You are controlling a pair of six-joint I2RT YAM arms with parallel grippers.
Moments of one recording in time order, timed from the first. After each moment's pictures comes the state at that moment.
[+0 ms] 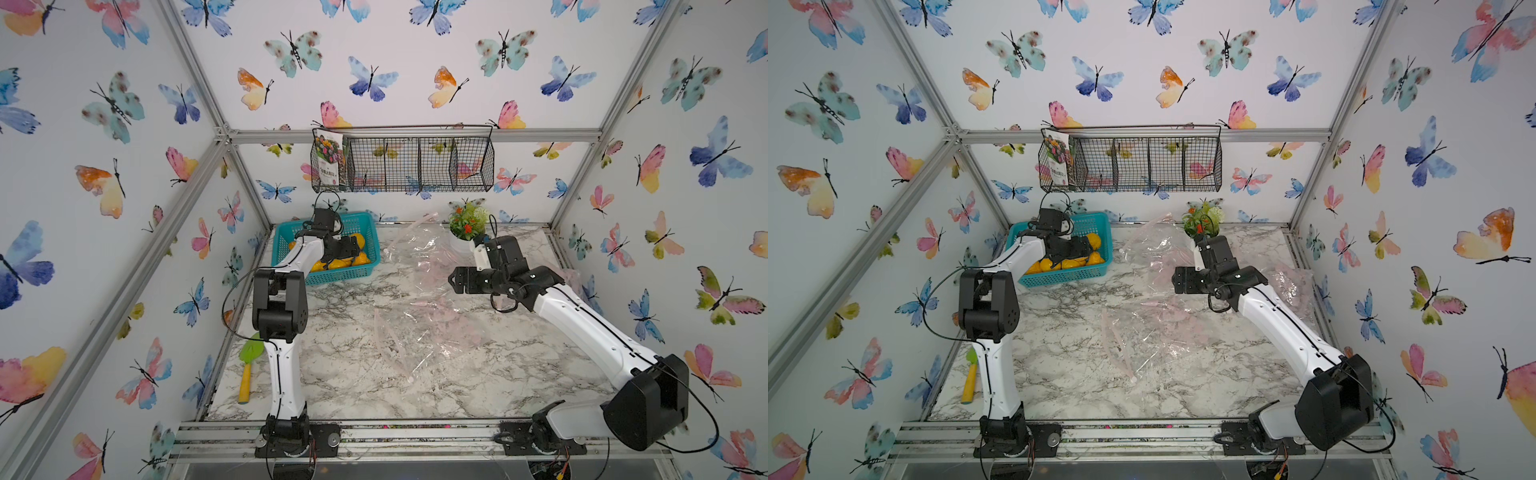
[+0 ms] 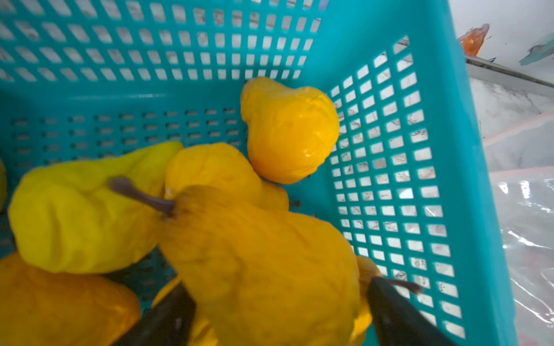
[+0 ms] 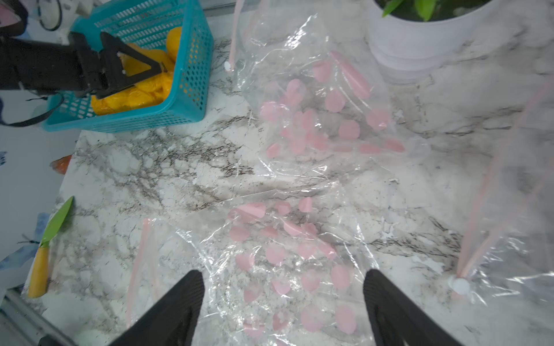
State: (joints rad) left arm -0.11 2.15 1.77 -0.57 0.21 -0.23; right arm 0.47 1.38 1.20 -0.63 -0.06 0.34
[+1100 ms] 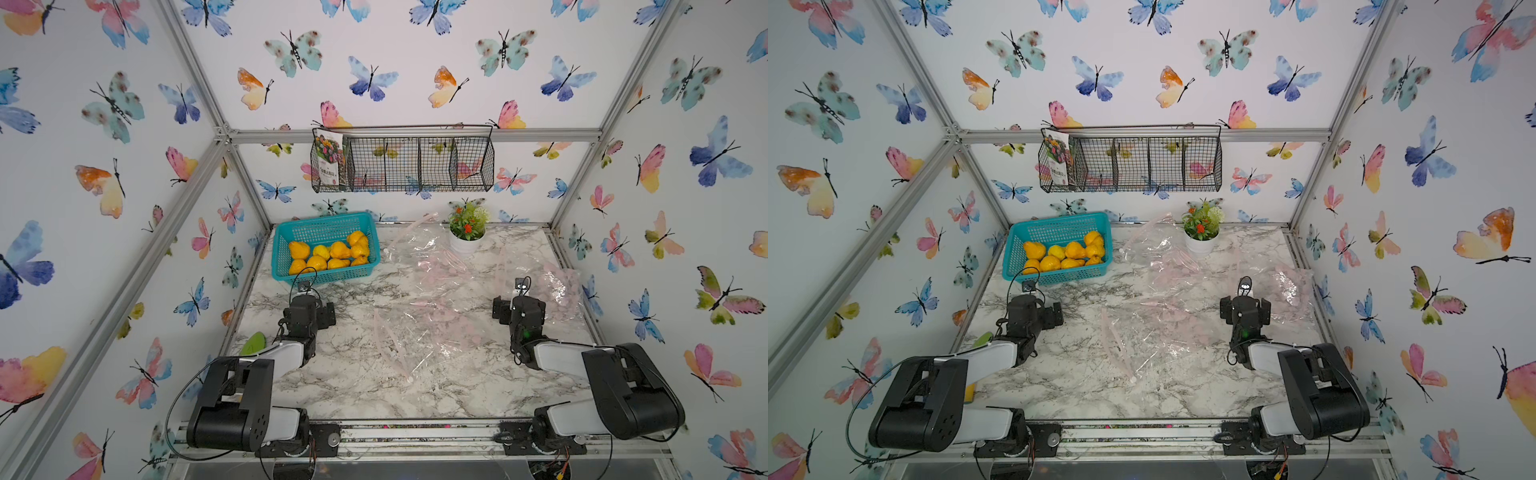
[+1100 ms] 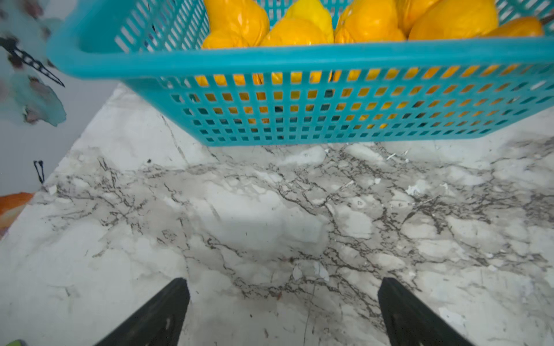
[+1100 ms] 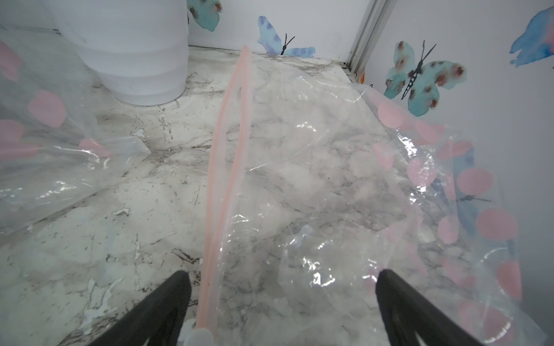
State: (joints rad) left arm -0.11 1.36 0.37 0.42 -0.21 -0.11; right arm 0.24 1.44 0.34 0.65 0.46 0.00
